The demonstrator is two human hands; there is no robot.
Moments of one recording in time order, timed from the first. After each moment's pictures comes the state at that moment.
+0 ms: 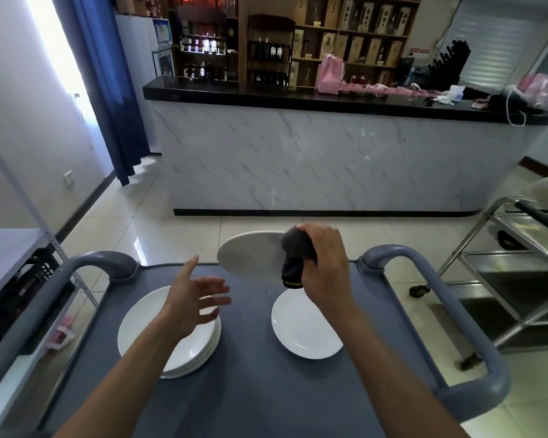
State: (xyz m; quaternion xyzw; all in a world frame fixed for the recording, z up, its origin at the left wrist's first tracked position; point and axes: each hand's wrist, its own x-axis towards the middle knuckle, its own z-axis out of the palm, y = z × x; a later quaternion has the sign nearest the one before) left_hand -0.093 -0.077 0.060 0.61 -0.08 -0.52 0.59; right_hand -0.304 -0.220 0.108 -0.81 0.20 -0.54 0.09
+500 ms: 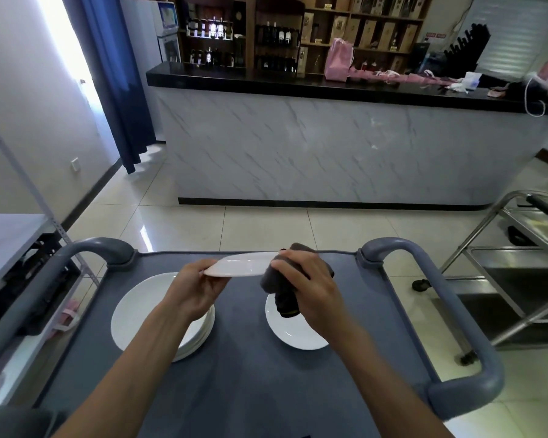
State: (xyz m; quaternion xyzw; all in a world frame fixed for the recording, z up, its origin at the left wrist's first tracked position) left_hand -0.118 -0.101 0.065 0.41 0.05 -0.55 0.72; right_hand -0.339 -0.225 0.049 -0.90 0.09 -0.41 0.07
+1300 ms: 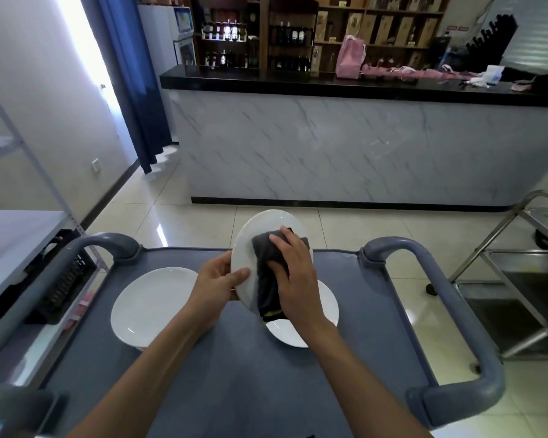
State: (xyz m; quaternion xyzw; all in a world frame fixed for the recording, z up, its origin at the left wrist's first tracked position) left_hand -0.192 -0.103 0.076 0.60 -0.29 -0.37 0.65; right_hand -0.322 -0.209 0.061 -0.82 0.24 -0.41 0.30
